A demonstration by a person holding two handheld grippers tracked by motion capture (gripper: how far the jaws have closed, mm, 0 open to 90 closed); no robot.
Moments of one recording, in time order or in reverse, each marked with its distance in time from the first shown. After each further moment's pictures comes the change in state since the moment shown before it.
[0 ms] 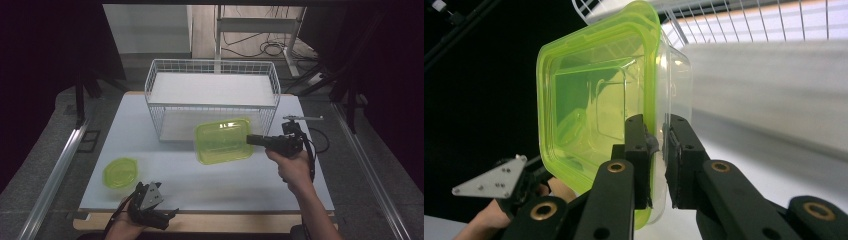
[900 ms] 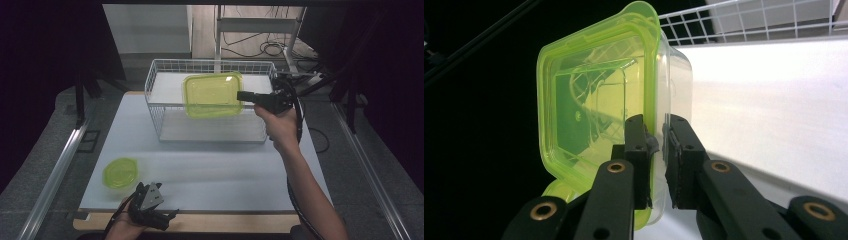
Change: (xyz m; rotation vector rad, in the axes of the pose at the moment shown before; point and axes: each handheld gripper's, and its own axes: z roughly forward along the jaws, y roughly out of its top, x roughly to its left) left arm -0.001 0.000 0.001 -0.001 -0.008 0.004; right arm 0.031 0.101 0.026 -0.108 -0.086 -0.067
